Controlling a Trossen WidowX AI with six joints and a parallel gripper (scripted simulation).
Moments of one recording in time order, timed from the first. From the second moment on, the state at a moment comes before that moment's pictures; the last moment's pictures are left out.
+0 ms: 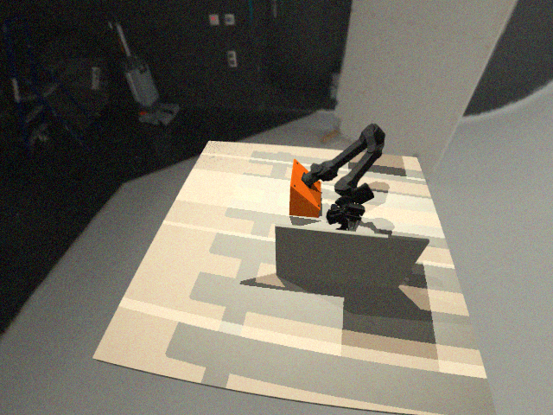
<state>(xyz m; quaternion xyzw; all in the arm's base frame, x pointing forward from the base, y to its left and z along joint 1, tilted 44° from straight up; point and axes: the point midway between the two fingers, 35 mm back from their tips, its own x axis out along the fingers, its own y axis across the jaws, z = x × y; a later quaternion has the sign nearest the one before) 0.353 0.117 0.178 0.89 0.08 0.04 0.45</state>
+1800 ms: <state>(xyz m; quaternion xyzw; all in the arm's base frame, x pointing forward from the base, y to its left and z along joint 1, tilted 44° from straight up) 0.355 0.117 0.179 0.89 0.08 0.04 0.45</state>
